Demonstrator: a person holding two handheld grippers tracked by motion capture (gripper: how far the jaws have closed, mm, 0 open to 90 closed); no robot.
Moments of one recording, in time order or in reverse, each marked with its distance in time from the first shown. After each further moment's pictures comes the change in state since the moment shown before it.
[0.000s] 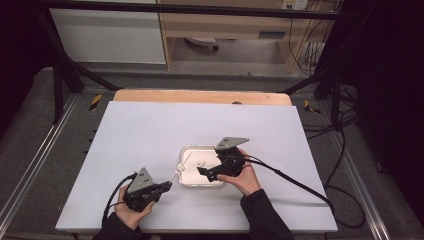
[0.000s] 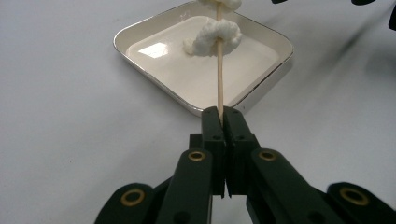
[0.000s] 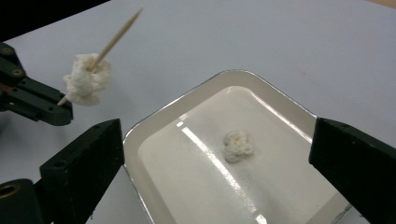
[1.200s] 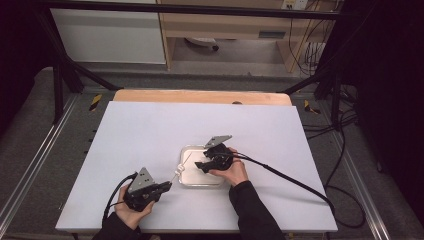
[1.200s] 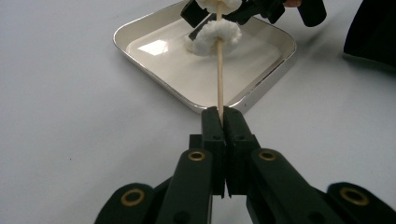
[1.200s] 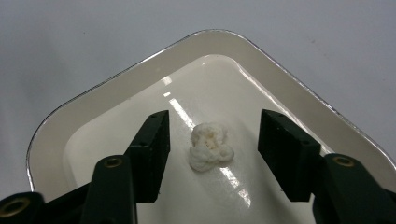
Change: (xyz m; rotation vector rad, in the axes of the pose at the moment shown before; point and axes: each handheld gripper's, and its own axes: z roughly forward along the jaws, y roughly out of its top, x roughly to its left) left arm 0.000 0.000 0.001 0.009 -0.001 -0.004; right arm -0.018 -0.007 0.054 0.140 -0.033 -0.052
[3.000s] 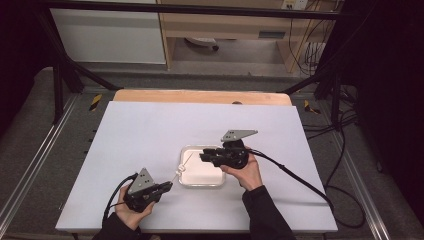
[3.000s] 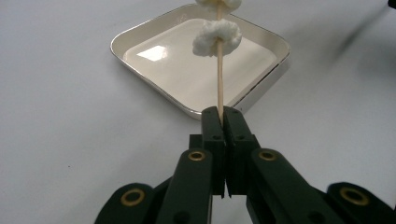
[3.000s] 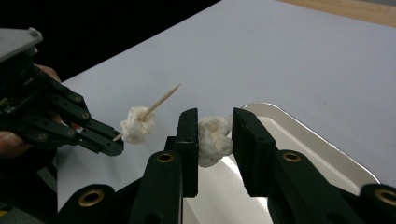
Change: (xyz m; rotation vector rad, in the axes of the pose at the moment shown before) left arm -0.003 0.001 -0.001 -0.015 -0.003 0.024; right arm 0.012 0.017 -0.082 -0.231 0.171 0.112
